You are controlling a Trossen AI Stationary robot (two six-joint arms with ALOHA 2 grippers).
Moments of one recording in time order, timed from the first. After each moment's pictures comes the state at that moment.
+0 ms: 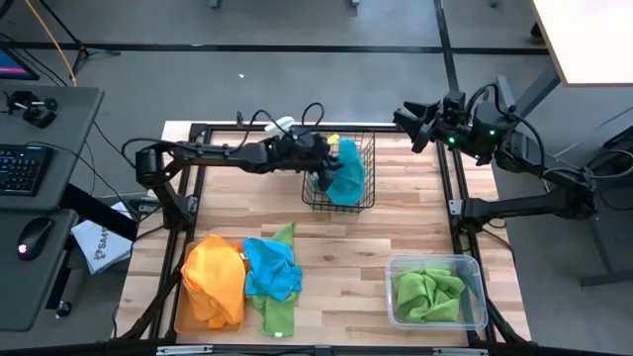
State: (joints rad) left arm 0.27 1.74 1.20 0.08 0.02 -0.24; right arm -0.27 0.92 1.21 -0.36 0.32 0.38
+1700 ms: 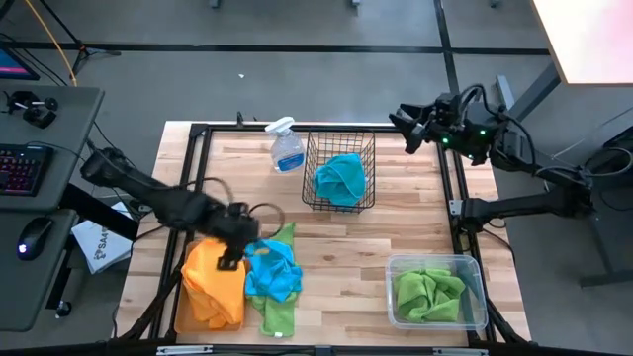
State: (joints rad) left arm -0.44 1.25 1.04 -1.02 -0.09 -0.38; right arm -0.27 0.94 1.21 -0.38 0.34 0.36
